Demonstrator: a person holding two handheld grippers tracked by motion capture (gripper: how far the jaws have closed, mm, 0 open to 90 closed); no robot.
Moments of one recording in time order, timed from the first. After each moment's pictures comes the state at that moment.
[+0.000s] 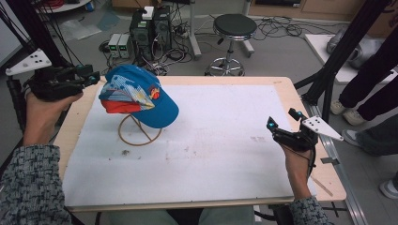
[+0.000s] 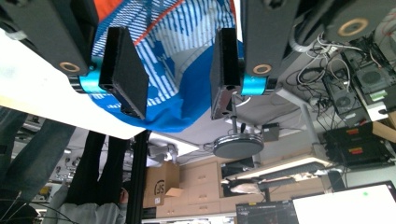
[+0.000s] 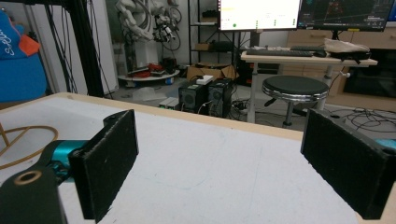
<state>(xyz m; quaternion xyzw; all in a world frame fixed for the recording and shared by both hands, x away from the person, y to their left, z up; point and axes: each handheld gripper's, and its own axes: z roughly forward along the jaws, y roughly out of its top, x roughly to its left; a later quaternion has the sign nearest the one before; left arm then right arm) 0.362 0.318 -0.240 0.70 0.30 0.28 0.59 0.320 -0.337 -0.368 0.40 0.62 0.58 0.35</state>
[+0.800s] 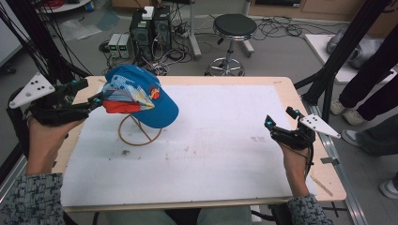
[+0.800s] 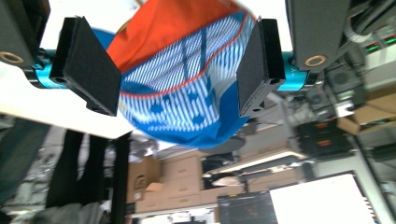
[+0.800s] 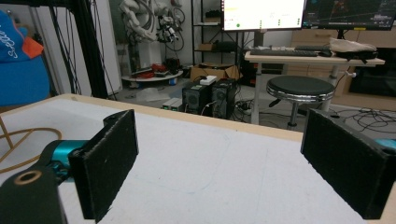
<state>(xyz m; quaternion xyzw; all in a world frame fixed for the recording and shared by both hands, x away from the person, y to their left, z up) 0.303 0.294 -0.262 0.68 0.32 0.34 0.57 0.325 -0.332 -0.368 0.40 0.62 0.58 0.35</state>
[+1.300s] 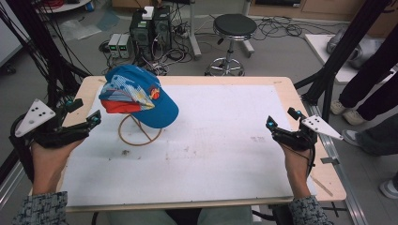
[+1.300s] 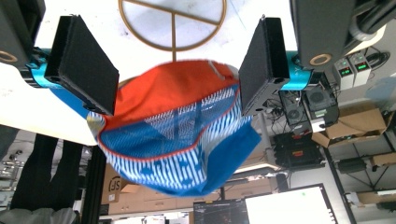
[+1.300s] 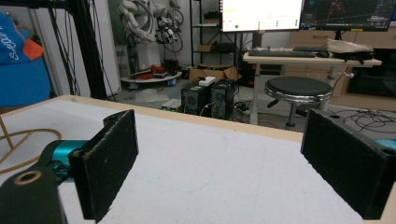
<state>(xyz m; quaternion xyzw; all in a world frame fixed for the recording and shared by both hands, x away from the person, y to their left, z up) 0.276 0.301 -0.307 0.65 0.36 0.36 0.56 0.321 -0.335 -0.367 0.40 0.61 0.58 0.35</state>
